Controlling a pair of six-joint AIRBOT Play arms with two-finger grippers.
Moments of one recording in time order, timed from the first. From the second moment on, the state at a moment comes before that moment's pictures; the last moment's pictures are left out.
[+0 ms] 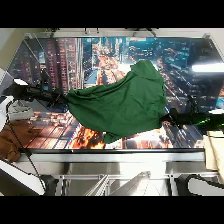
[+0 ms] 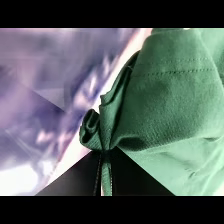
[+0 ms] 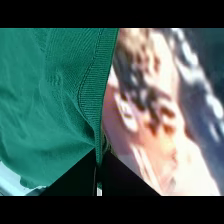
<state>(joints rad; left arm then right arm) 0.27 -1.95 1.43 0.84 -1.27 -1.20 -0.35 -1.38 0.62 -0.54 1.05 0.97</state>
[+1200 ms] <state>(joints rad) 0.69 -0.81 1.43 0.22 -1.70 -1.13 -0.52 -0.68 1.44 -0.37 1.23 0.91</state>
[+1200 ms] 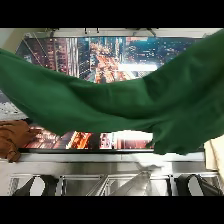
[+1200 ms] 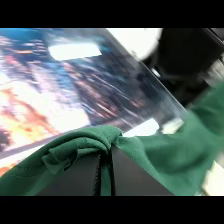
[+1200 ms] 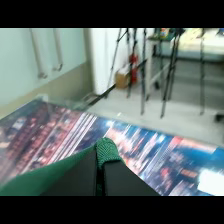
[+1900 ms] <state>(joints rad) 0.30 -2.09 1.88 0.45 -1.64 -1.19 -0.21 -1.75 1.40 -0.28 1.10 0.82</state>
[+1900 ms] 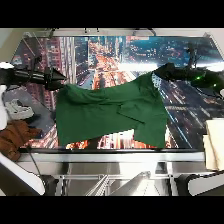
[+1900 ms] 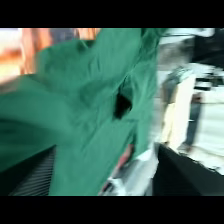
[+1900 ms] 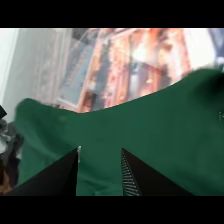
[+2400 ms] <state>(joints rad) 0.38 -1.86 1.60 0.45 -1.74 -1.19 -0.44 -1.66 1.21 -0.82 1.34 0.93</state>
